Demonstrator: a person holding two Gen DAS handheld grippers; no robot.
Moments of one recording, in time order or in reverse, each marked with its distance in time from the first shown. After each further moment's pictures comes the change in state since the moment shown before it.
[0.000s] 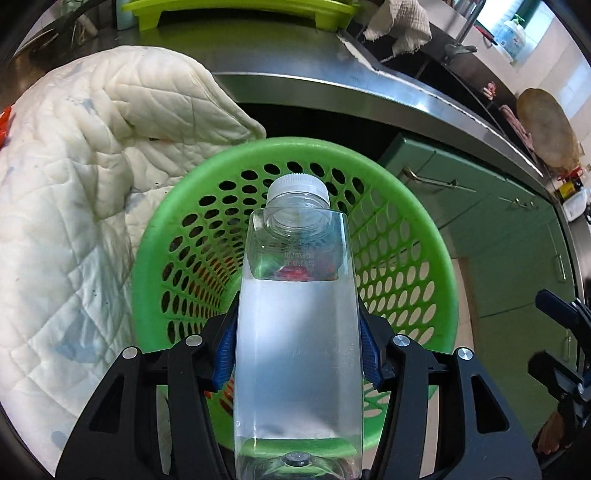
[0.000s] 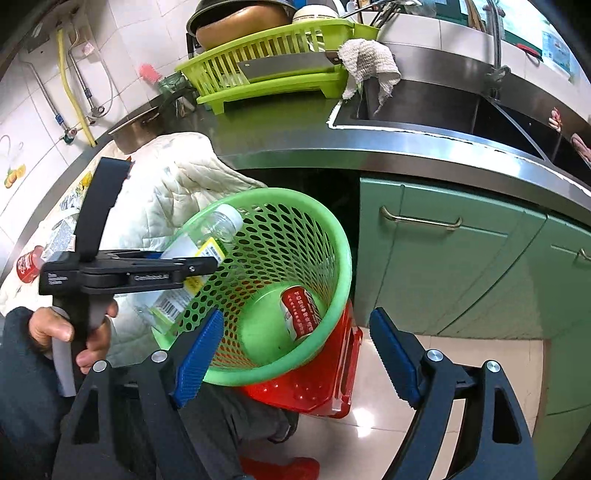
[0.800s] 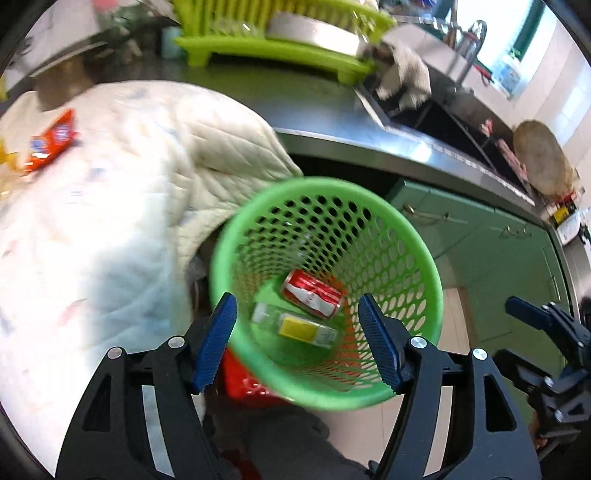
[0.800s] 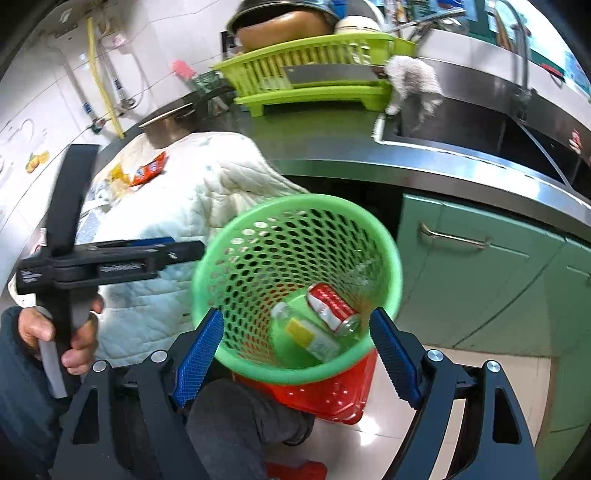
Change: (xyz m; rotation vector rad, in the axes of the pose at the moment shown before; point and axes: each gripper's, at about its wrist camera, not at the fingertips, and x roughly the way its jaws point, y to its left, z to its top) left arm -0.087 0.035 -0.024 -0.052 -0.159 0.024; right arm -0.008 0.054 0.004 -0.077 -0.018 0.069
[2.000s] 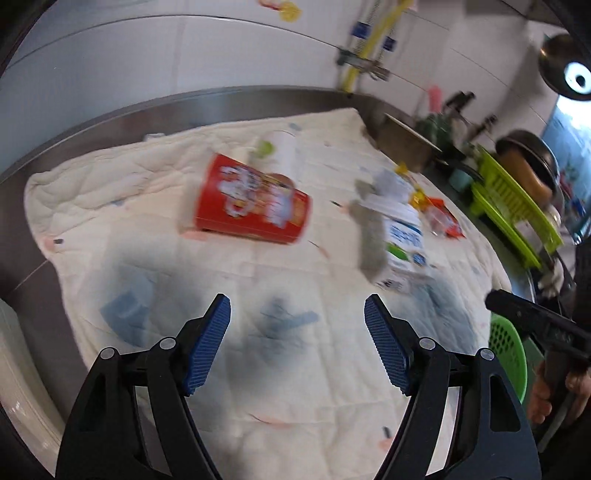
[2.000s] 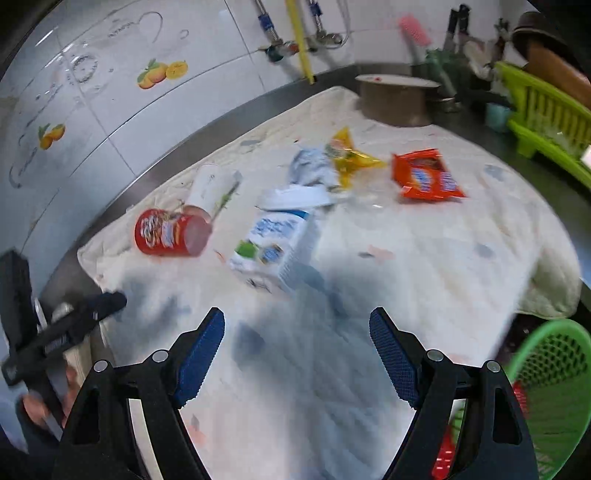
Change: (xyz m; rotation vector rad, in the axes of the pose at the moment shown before) left arm -0.256 0.316 -0.159 -0.605 -0.354 0.411; right arm 0.117 0.358 0.094 -0.309 0.149 0.374
